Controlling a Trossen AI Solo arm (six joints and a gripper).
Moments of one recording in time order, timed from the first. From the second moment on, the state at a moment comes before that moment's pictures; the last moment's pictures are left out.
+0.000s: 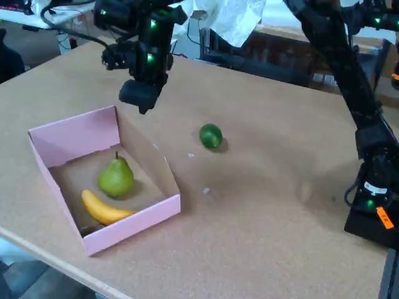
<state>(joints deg) 16.7 121.3 116.4 -67.7 -2.4 -7.5</state>
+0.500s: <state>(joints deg) 20.6 122.3 116.6 -65.4 -3.6 -7.6</state>
